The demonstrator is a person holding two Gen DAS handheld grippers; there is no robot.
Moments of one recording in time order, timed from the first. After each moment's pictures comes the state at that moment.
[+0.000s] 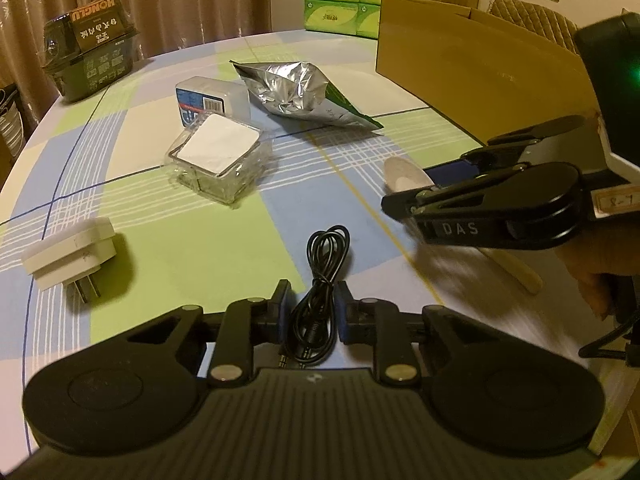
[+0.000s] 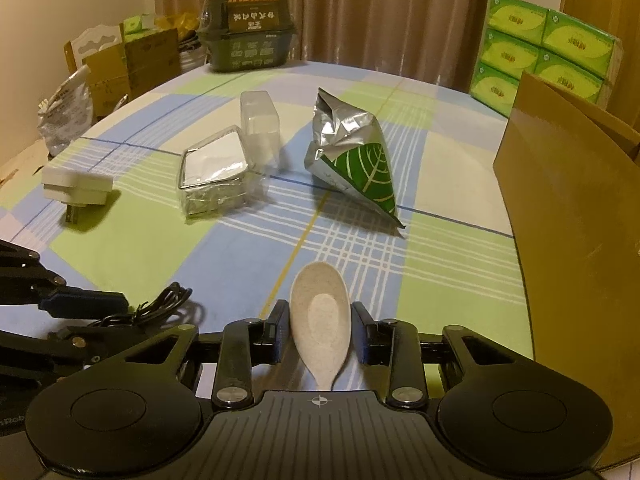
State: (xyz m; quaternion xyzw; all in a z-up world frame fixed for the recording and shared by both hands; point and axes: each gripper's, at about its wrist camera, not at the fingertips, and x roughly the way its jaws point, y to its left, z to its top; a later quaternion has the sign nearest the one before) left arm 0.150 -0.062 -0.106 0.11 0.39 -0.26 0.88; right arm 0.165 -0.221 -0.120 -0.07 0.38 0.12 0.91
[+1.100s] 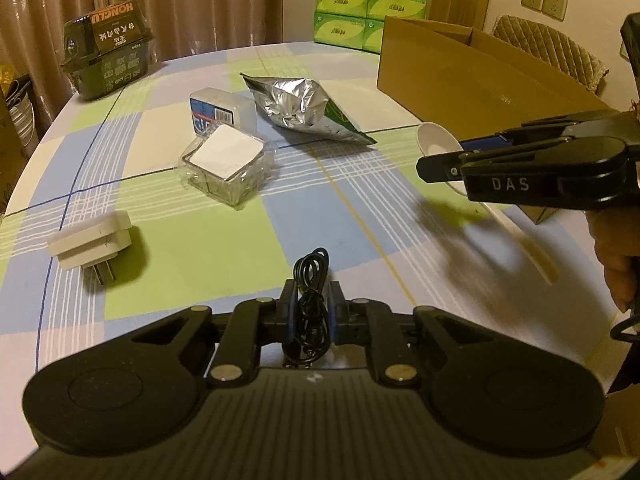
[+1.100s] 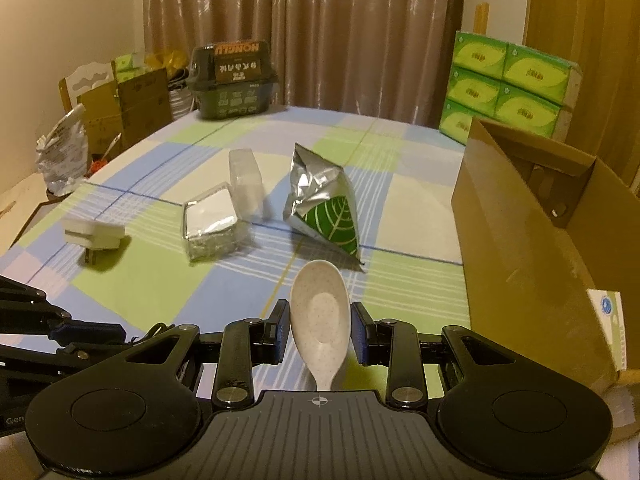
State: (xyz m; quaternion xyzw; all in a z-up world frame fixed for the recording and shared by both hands) left arm 0.128 -0.059 -0.085 0.09 0.38 -0.24 0.89; right arm 0.133 -0.239 -0.068 -0.06 0.33 0.11 0.94
